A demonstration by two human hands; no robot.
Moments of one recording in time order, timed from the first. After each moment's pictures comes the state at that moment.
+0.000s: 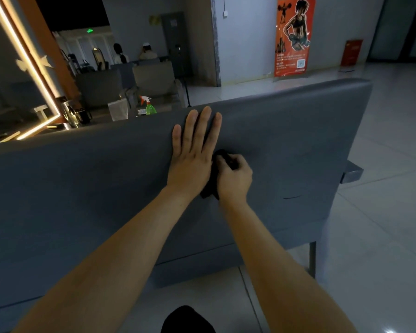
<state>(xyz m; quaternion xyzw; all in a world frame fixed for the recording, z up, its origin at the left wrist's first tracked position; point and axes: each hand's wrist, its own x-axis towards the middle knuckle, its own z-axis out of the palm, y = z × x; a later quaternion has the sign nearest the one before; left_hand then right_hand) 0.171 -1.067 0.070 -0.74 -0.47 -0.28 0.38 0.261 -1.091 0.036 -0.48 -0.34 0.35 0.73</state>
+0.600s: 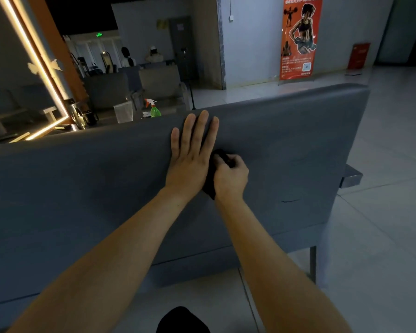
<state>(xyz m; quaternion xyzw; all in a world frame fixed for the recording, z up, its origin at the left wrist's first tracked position) 0.172 -1.068 0.070 -0.75 -0.48 -0.28 0.37 0.264 -1.091 0.049 -0.49 -0.32 0.39 0.71</state>
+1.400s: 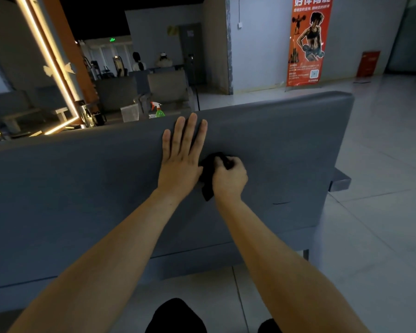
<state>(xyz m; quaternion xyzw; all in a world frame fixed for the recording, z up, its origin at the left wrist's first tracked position) 0.176 -1.088 0.075 -0.74 -0.52 -0.24 0.35 0.293 -1.097 0.044 -0.53 -0.37 0.34 0.69</state>
